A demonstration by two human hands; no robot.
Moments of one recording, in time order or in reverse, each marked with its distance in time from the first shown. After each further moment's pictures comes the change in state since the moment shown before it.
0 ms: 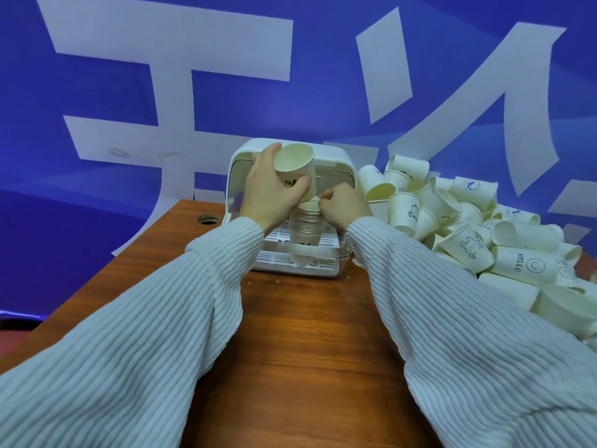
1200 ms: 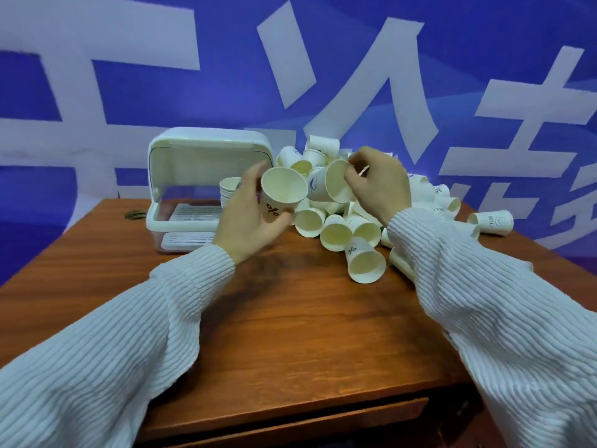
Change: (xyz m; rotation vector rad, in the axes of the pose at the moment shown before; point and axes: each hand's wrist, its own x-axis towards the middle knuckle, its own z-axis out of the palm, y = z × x) left_hand -0.100 0.045 0.041 -0.026 -0.215 0.294; right_hand -0.112 0.115 -0.129 -0.053 0.582 -0.172
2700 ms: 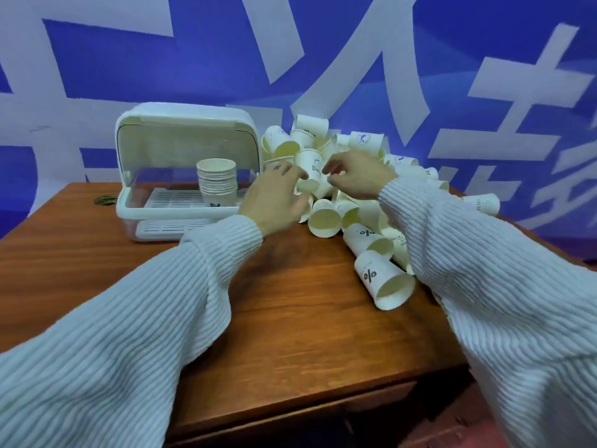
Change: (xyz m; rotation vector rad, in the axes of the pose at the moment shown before) left_hand 0.037 0.005 0.065 0.315 -0.328 0.085; right_hand 0.020 0.015 0.002 -0.274 -0.641 0.014
